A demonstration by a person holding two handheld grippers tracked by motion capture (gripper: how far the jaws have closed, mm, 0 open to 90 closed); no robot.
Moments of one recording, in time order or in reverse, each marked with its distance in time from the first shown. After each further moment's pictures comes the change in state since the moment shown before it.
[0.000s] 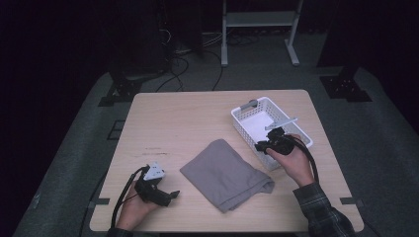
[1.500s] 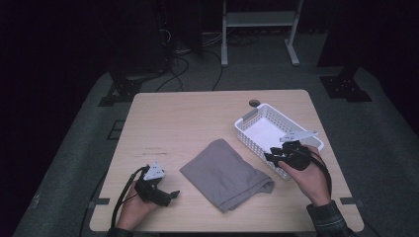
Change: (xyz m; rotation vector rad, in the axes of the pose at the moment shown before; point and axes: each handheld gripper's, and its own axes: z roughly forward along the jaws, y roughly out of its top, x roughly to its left) left arm 0.000 0.000 0.000 -0.003 -0.001 -0.005; right arm 0.024 -0.030 -0.052 -0.090 -0.053 -0.007
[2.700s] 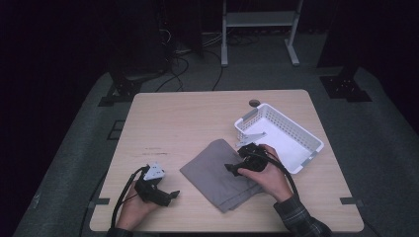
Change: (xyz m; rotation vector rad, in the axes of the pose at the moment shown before) left arm 0.000 0.000 0.000 -0.002 -0.001 -0.003; right arm 0.064 0.026 0.086 0.086 0.130 -0.108
